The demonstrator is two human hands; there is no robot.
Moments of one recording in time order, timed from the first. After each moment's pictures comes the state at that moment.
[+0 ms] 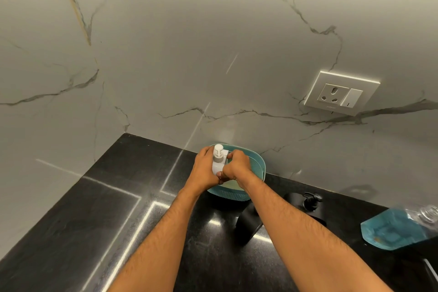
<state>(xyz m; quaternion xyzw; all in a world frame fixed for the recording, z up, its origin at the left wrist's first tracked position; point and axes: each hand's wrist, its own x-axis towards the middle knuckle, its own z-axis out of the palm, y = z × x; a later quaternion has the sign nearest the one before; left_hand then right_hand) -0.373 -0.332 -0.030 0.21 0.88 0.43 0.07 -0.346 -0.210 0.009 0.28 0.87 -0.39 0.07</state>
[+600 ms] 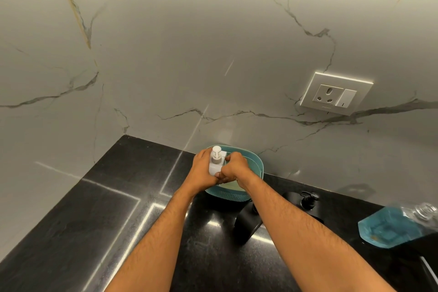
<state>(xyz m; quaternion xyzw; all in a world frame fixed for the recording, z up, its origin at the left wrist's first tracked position) -0.368 -0.338 -0.022 0.20 0.87 0.44 0.09 -0.343 -0.208 0.015 0.27 0.86 -0.42 0.12</state>
